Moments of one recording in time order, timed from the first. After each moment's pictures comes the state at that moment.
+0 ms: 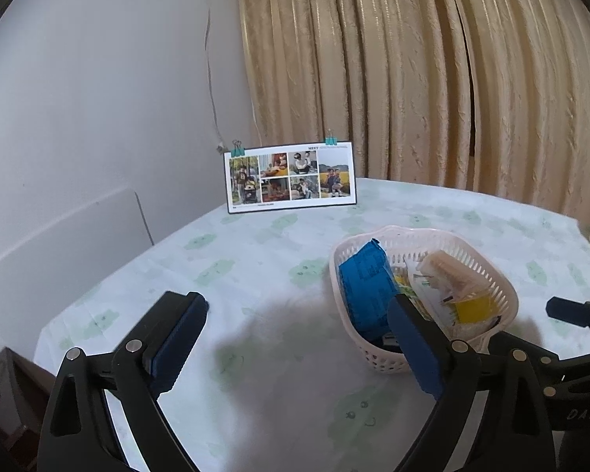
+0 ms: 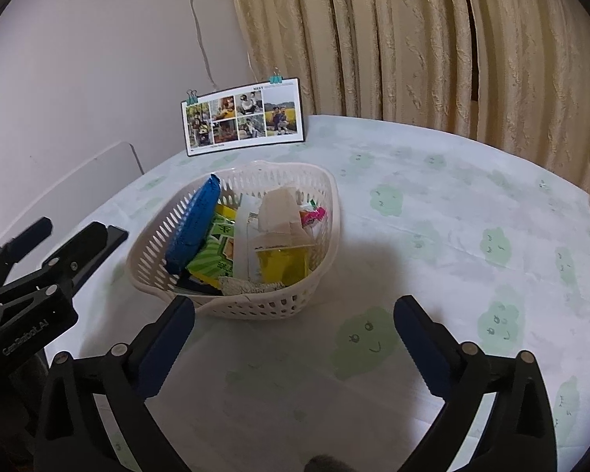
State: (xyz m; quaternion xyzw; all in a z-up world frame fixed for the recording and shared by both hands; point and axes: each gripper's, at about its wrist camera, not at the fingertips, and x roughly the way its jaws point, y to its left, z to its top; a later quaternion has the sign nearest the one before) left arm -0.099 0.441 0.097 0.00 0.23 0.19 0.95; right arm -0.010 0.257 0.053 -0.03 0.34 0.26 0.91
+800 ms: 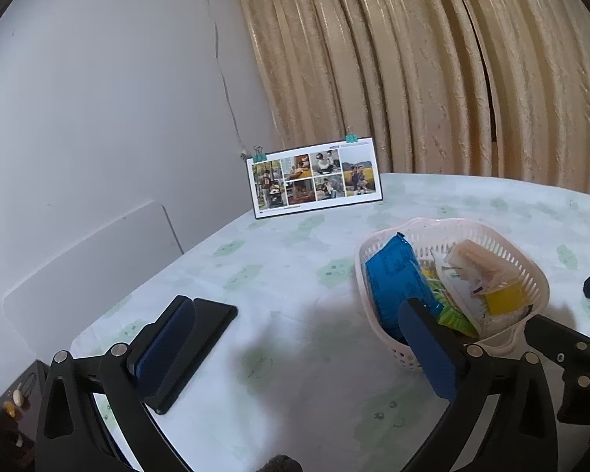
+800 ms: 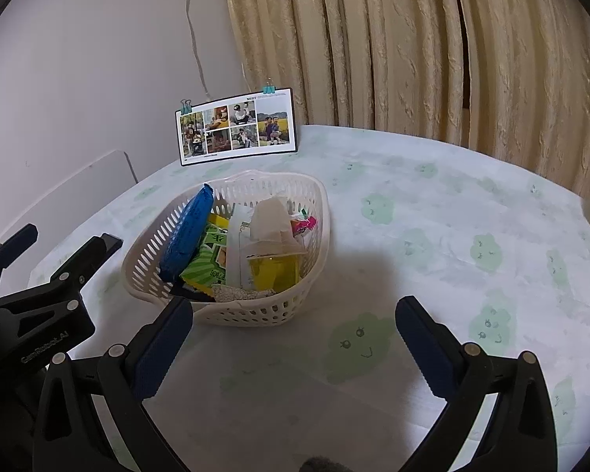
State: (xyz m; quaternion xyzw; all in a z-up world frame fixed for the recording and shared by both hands) left arm -0.094 0.437 0.089 0.05 0.23 0.24 0.94; right arm -0.013 0.256 0.056 -0.03 0.32 0.24 0.92
